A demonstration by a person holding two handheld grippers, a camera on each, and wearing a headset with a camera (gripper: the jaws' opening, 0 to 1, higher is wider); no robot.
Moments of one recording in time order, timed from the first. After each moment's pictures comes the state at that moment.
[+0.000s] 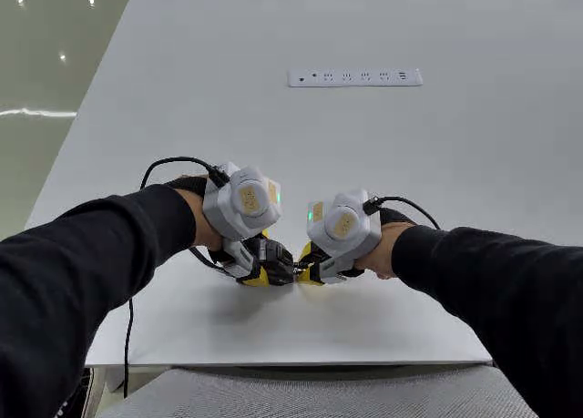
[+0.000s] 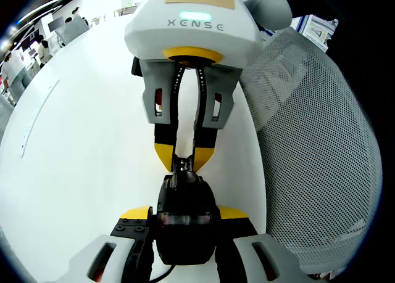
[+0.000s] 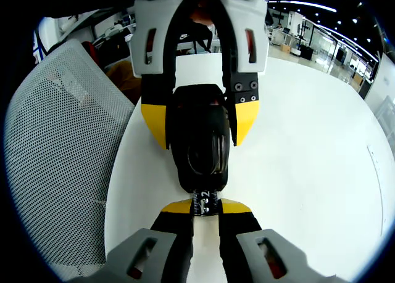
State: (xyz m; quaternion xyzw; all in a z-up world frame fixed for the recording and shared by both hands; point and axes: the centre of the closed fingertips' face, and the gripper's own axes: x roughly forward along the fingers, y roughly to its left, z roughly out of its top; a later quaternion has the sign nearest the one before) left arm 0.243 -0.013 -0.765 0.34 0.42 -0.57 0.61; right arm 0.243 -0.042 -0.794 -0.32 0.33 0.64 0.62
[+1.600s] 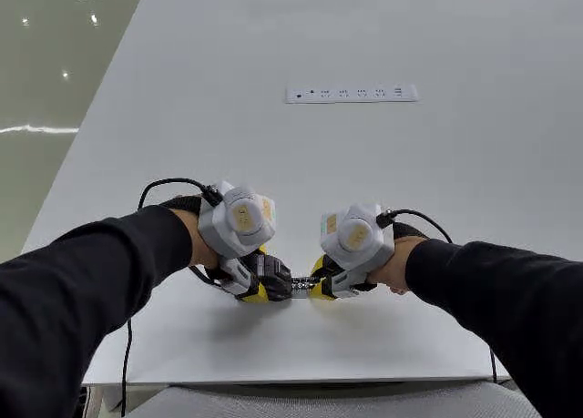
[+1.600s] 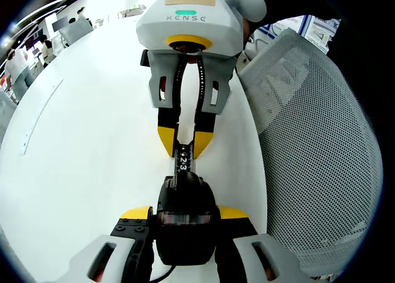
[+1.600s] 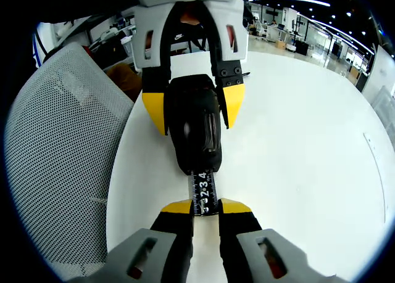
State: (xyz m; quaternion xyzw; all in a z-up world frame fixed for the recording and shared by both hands) left arm 0.244 -0.014 -0.763 0.34 0.42 -0.57 0.62; right arm 0.244 -0.061 -0.793 -0.30 0.34 0.63 0.63
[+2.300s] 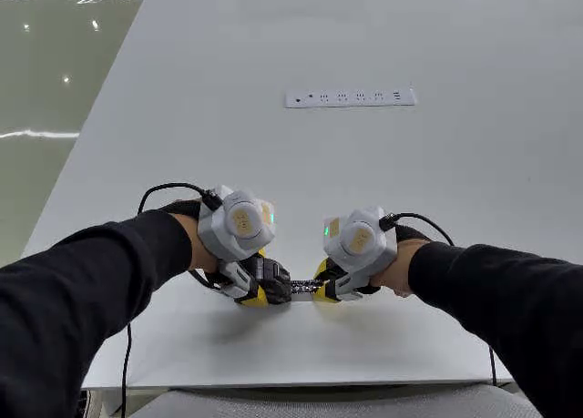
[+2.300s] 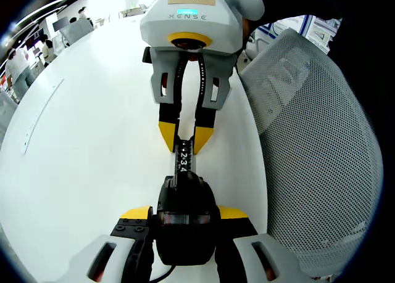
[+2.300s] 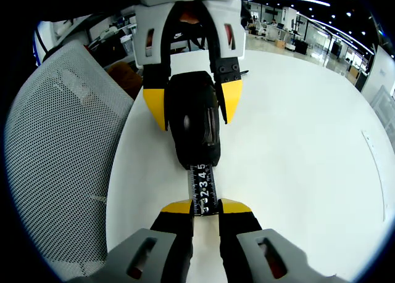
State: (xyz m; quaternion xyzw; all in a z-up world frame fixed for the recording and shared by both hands) left arm 0.243 -0.014 -0.763 0.34 0.41 -0.57 0.63; right arm 0.247 -0.070 -0.793 -0.31 0.34 0.63 0.63
